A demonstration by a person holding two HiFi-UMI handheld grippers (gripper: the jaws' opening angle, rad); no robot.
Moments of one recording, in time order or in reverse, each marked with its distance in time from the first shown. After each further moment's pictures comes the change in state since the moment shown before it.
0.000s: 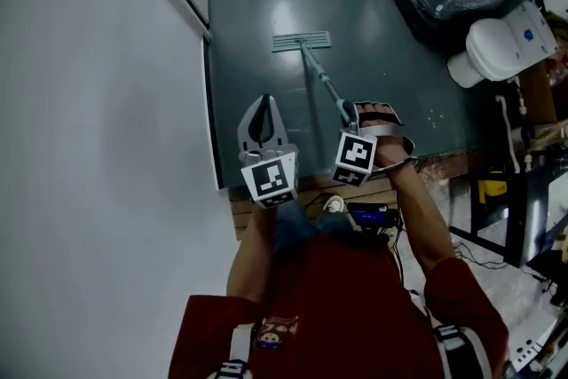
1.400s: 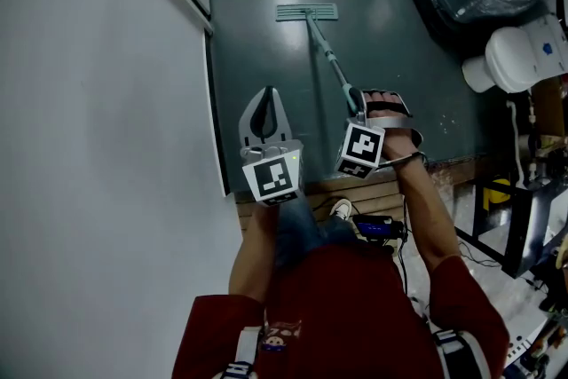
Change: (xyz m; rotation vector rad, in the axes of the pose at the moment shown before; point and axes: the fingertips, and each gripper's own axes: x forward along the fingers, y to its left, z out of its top) left arm 0.136 0.088 -0.037 -0.019 0.018 0.009; right arm 0.133 -0.097 0.053 -0.019 0.040 -0.010
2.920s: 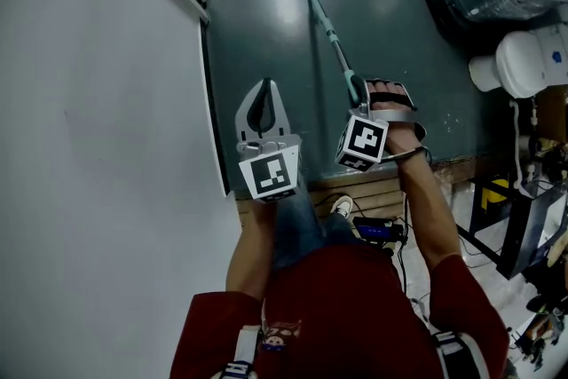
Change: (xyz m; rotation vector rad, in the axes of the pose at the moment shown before) left arm 0.096 0.058 -0.045 -0.034 0.051 0.002; right arm 0.099 -0.055 0.037 -0.001 0.014 0.000
